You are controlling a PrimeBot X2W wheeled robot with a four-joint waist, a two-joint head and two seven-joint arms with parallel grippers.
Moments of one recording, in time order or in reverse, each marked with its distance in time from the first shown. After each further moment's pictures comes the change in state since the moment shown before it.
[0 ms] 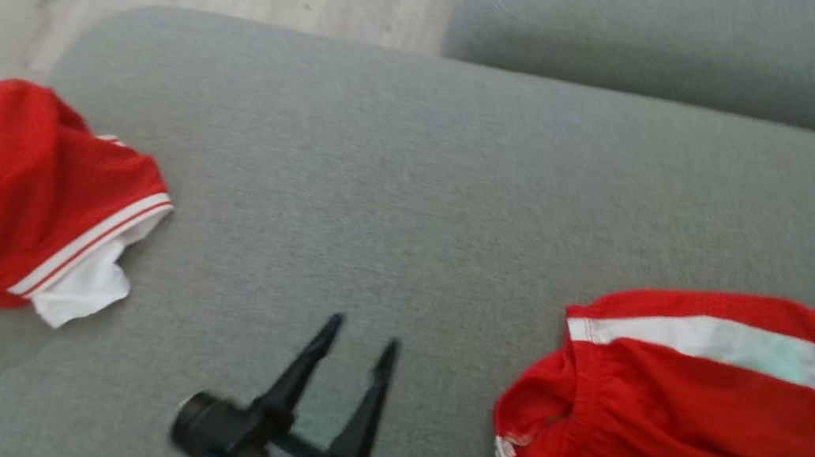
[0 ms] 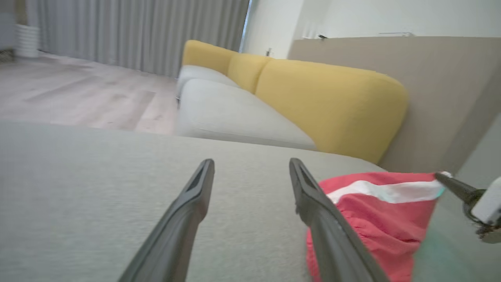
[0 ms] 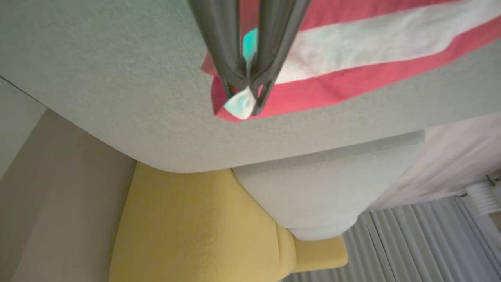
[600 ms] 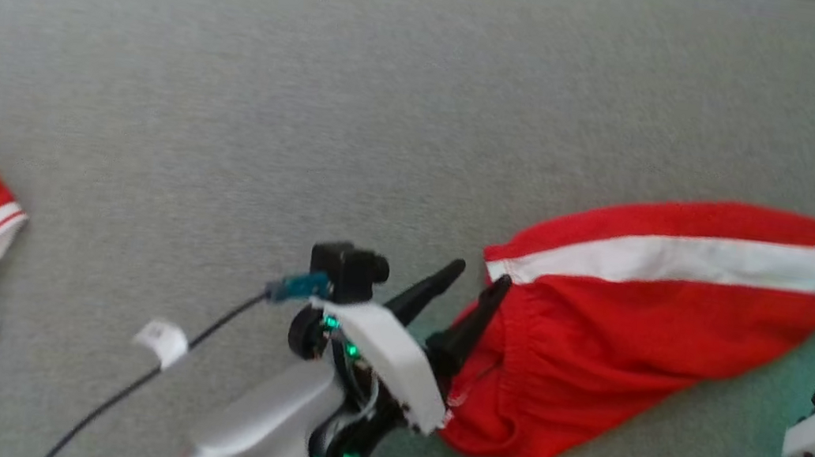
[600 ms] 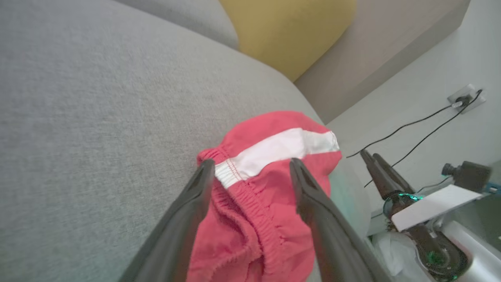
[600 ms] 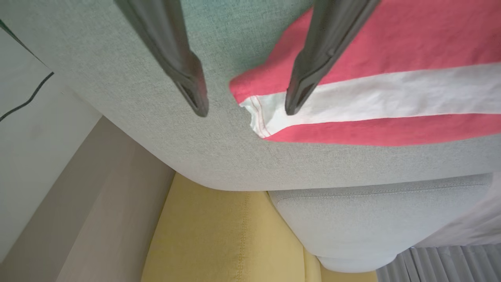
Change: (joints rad) left arm -0.511 -0.005 -0.394 0.297 -0.704 -0.045 0.256; right arm -0.070 0.000 0.067 0.002 -0.144 0.000 -0.042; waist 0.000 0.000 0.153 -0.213
